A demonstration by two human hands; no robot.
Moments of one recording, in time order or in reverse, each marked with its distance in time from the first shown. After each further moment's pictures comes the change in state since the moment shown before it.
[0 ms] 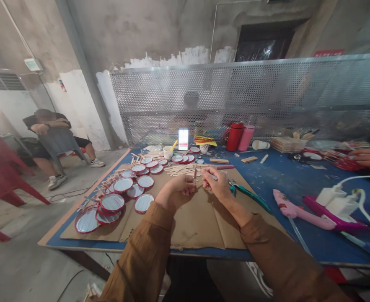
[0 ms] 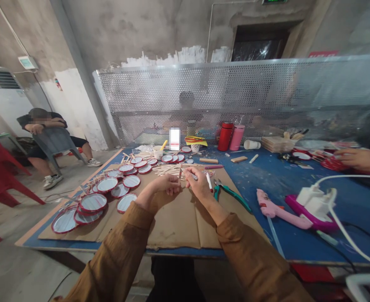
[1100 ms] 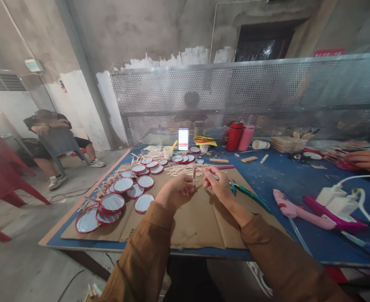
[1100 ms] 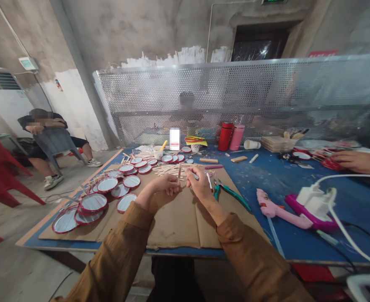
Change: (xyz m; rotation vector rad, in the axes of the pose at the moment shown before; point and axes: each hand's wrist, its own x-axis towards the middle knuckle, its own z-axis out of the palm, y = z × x) left_hand 0.001 -0.002 0.000 -0.042 0.008 -0.017; right_hand 0.001 0.002 -0.001 0.015 0.049 -0.045
